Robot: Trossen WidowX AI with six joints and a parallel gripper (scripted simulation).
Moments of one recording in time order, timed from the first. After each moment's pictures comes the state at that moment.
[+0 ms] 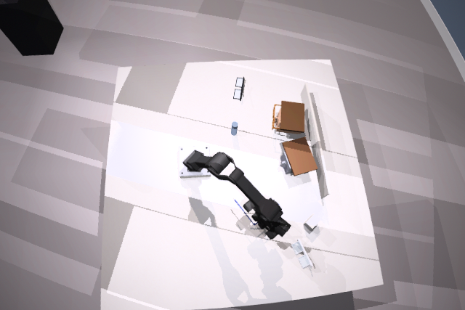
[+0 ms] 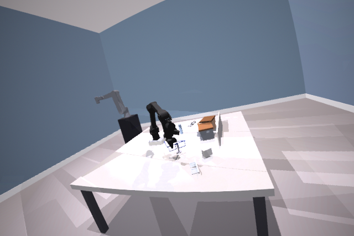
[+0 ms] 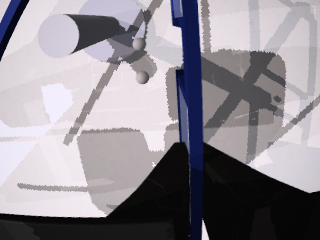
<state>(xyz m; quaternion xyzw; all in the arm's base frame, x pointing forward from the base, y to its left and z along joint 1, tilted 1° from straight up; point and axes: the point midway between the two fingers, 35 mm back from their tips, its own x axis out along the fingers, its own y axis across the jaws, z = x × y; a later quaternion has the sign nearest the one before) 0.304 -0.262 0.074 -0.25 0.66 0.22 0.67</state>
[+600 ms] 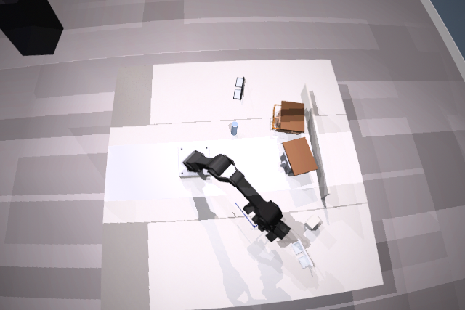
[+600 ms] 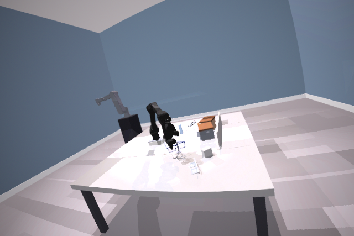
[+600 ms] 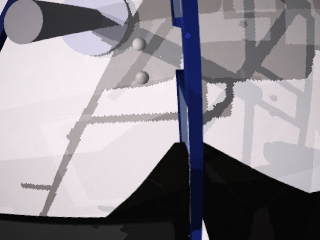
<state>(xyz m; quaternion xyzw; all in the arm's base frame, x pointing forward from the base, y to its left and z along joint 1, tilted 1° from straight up) 0.305 -0.272 0.069 -0.26 0.66 0.22 0.67</state>
